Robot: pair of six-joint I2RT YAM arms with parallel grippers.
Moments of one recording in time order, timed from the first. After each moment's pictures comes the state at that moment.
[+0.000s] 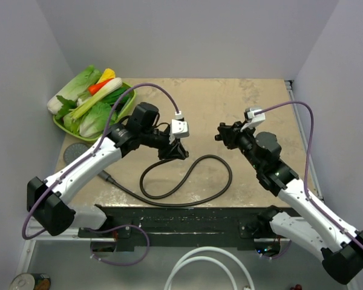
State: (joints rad) left arm -0.65 1.36 1.21 -0.60 0.73 0.44; right arm 0.57 0.85 0.70 0.04 0.17 0.30
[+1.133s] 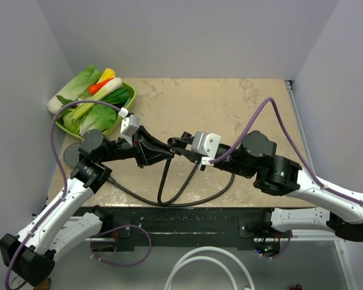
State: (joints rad) left arm -0.53 0.83 0.78 0.23 0.92 -0.40; right arm 1.21 1.03 1.28 -0.19 0.00 -0.40
